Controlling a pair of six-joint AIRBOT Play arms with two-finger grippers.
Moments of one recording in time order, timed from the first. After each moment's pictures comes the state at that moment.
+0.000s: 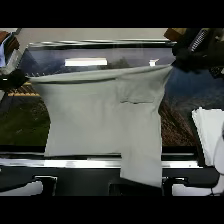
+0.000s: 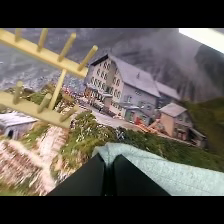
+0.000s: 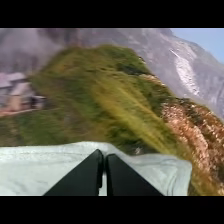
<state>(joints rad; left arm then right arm) 0.31 -1.40 1.40 1.10 -0.85 -1.47 -0.15 -1.55 1.81 2.06 -1.20 -1.55</state>
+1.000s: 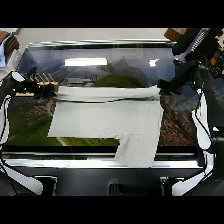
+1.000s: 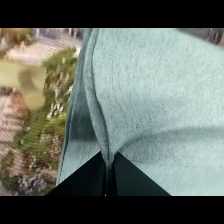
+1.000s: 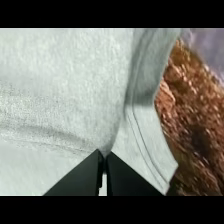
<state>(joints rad) 0.20 -1.88 1.72 1.17 -1.20 -1.48 -0.07 -1.81 1.79 1.82 -1.34 -1.49</state>
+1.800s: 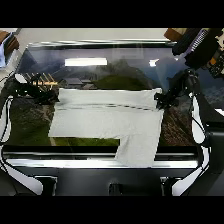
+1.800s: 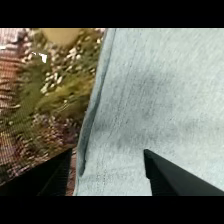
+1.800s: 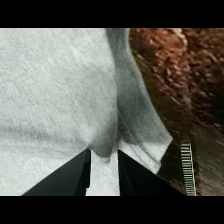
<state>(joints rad) 0.20 -1.91 1.72 1.24 -1.32 -1.49 -0.07 -1.91 1.72 1.79 -1.47 -1.46</state>
